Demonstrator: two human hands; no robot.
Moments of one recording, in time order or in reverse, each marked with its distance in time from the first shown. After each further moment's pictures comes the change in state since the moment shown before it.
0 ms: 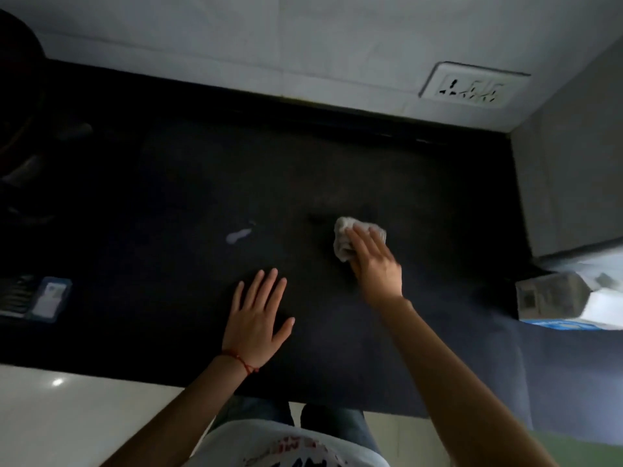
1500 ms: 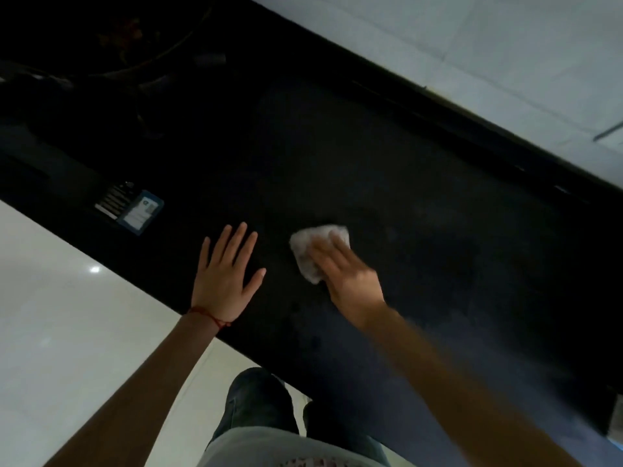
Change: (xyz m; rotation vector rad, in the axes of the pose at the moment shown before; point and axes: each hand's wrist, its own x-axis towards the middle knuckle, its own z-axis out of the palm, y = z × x) left_hand -0.036 -0.114 -0.006 -0.059 0.111 -0.441; right_hand 0.021 -0.114 0.065 0.094 -0.112 -0.729
